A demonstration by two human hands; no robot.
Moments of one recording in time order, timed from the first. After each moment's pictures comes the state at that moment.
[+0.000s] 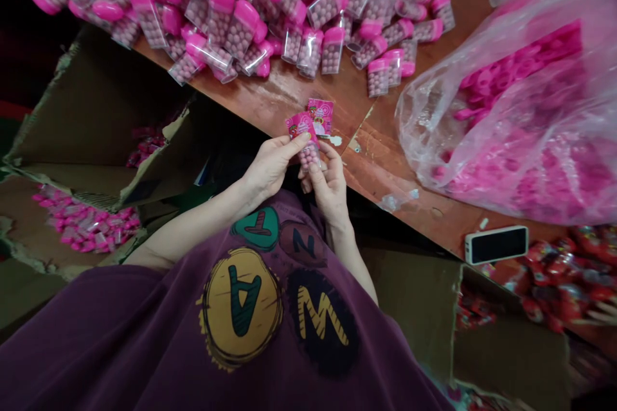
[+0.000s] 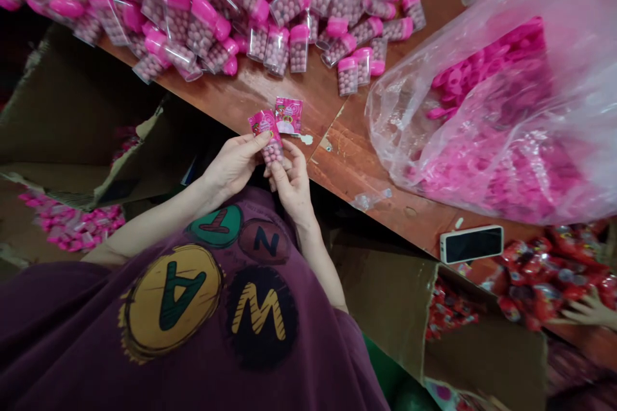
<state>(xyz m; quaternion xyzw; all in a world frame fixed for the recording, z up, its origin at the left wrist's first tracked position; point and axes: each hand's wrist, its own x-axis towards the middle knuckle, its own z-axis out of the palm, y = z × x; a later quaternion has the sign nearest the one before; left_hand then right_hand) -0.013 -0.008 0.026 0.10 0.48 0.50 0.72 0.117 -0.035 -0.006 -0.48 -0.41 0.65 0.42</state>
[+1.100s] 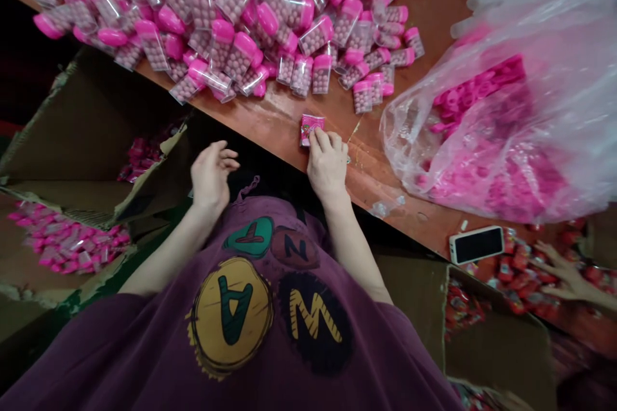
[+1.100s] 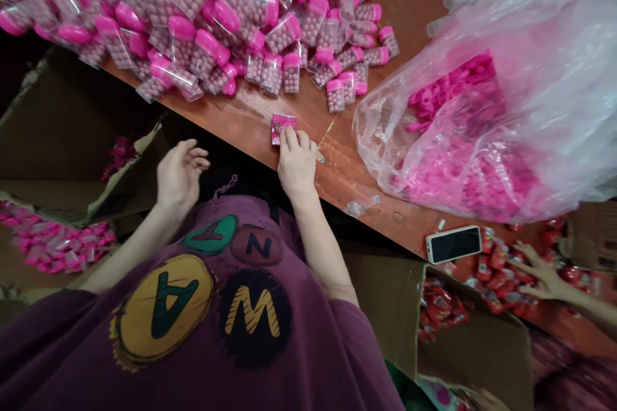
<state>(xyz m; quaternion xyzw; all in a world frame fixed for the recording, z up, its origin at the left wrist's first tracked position) -0.112 -0.037 -0.013 0.06 0.63 0.62 0.47 0.129 0.041 -0.018 -0.55 -0.82 0.11 0.06</state>
